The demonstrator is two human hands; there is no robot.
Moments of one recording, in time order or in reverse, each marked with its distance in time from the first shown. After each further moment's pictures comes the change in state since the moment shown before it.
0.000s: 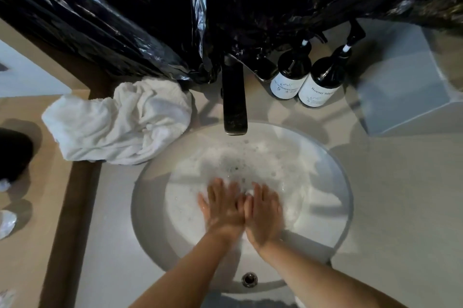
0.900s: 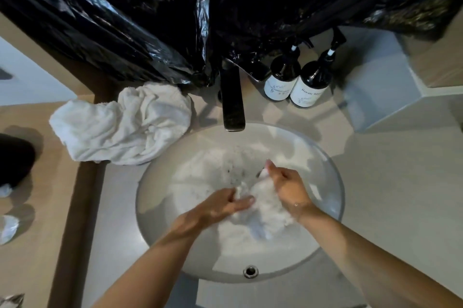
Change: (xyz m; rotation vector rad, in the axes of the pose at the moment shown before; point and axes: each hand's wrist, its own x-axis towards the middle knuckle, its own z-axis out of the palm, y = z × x) left_hand 0.000 -0.017 -0.057 -0.510 -0.465 0.216; right_hand 0.037 0.009 -0.087 0.897 -0.118 0.275
